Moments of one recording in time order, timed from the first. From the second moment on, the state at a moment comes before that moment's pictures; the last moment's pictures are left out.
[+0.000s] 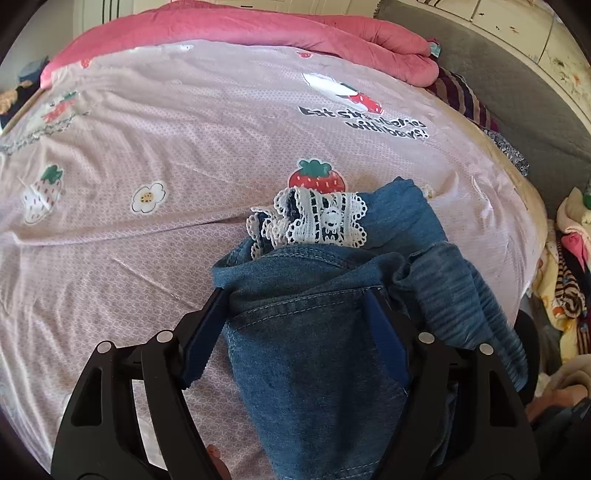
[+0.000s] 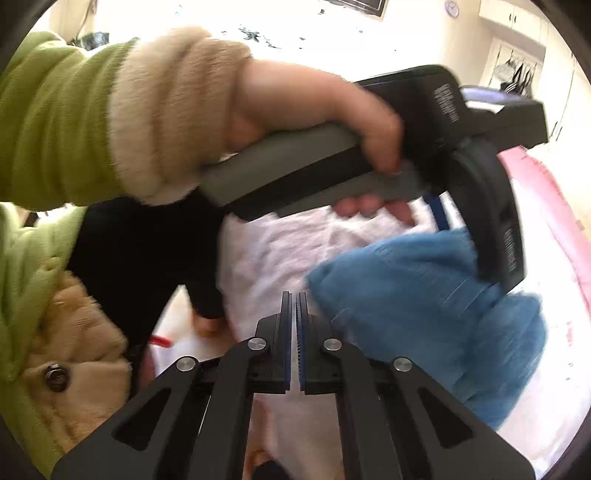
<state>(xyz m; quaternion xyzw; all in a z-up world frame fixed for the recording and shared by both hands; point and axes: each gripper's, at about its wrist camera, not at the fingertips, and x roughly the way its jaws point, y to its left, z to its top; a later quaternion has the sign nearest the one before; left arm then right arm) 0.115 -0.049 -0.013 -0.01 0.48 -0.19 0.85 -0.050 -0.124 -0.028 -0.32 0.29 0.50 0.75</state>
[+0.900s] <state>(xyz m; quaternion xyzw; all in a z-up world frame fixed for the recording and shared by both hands) 0.083 -0.025 0.007 -0.02 0.45 -0.18 0.87 -0.012 -0.162 0.013 -0.14 0.31 0.39 0.86</state>
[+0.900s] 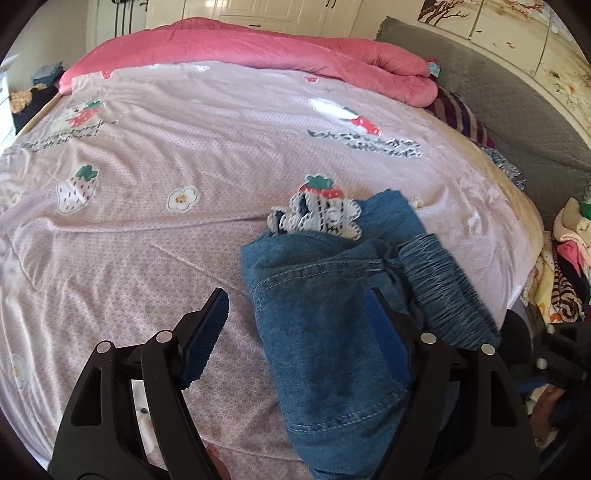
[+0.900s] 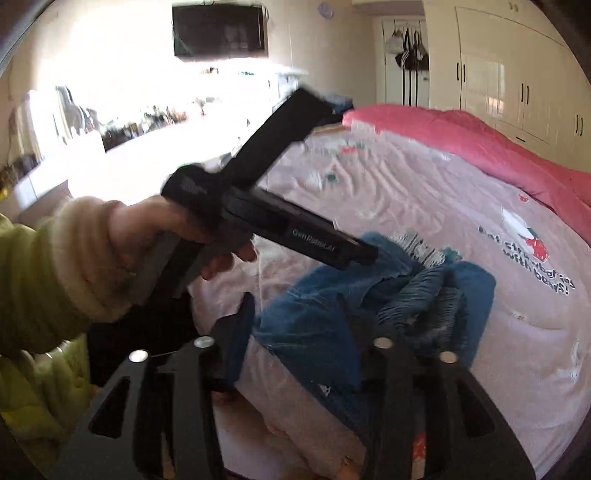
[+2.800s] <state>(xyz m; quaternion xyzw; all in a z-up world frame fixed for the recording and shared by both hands) 0.049 -0.033 -0.004 0.00 0.44 -0.15 0.88 0.087 -0.243 0.005 0.05 0.41 0.24 0.88</state>
